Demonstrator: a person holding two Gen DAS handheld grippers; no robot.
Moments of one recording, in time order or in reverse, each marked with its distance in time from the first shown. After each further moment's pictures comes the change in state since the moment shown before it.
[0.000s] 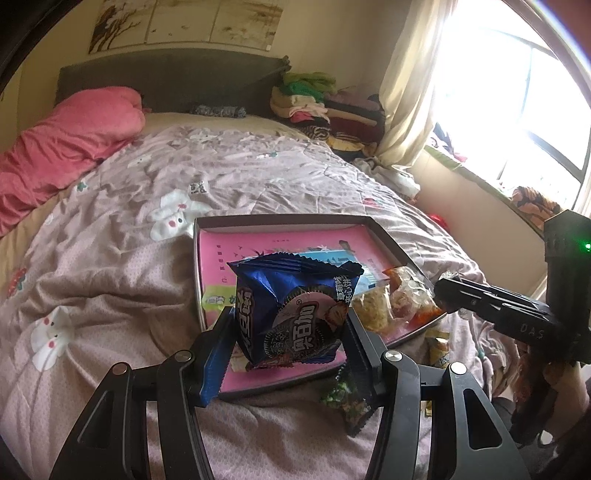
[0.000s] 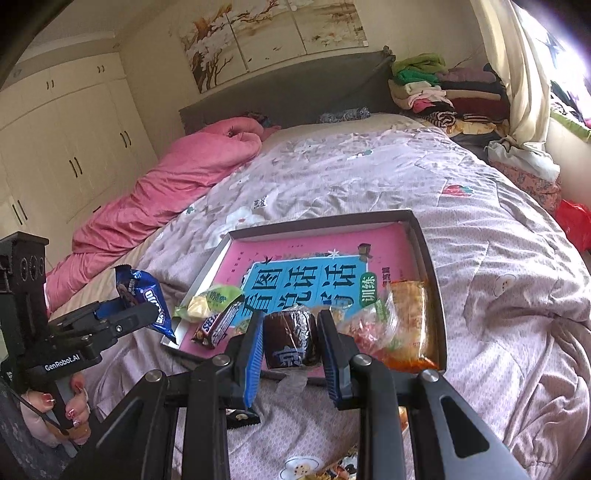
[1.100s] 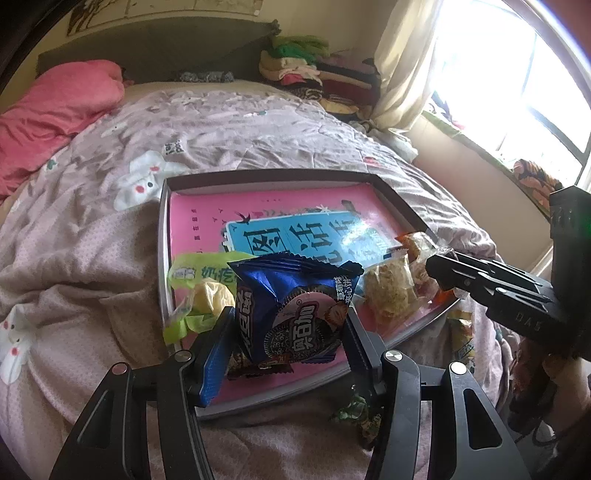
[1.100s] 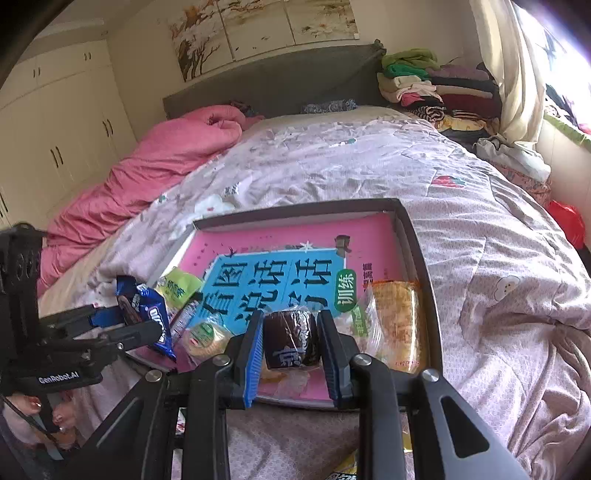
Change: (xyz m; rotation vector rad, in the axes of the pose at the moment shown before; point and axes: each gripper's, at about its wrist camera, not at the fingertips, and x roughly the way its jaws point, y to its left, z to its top) left arm 0.063 -0.001 -0.004 0.027 0.148 -0.029; right arm 0.045 -0.015 -0.001 -0.022 0.041 -0.087
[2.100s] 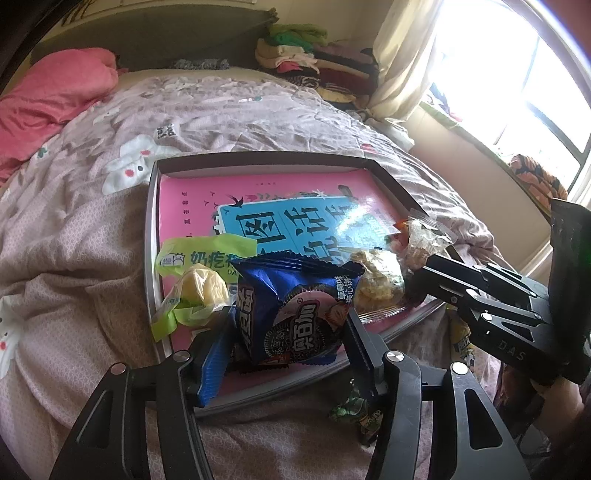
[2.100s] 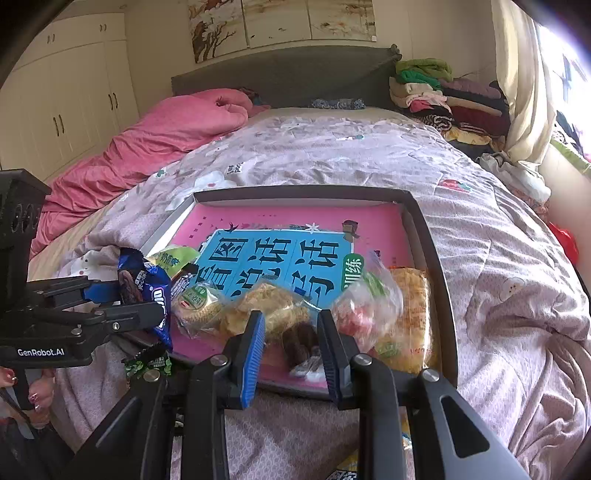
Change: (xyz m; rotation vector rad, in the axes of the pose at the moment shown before) left arm 0.010 0.003 -0.003 -0.011 0.043 -0.028; right arm 0.013 0.014 -0.016 -0.093 0.022 -0.045
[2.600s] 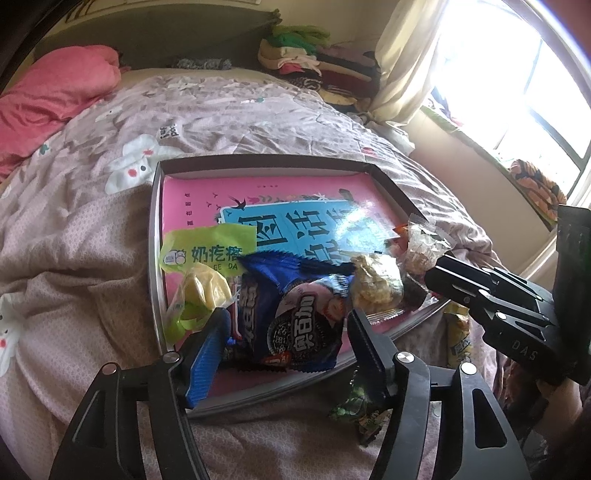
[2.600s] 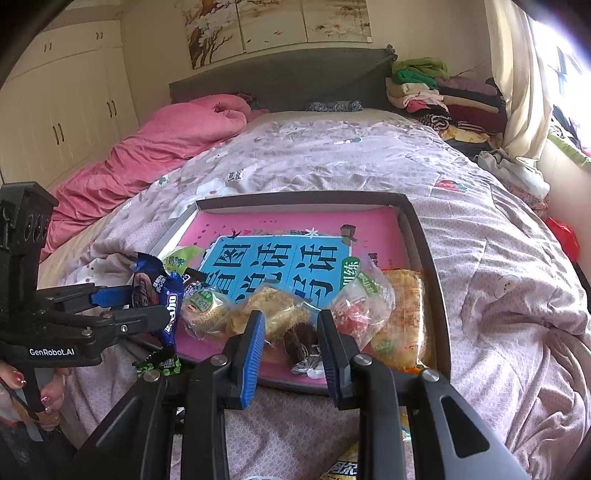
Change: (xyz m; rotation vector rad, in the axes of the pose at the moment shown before) left arm -0.005 0.001 0.001 -0.013 -0.009 -0.009; right arm -0.013 -0.003 0.001 0.026 -0.016 0.010
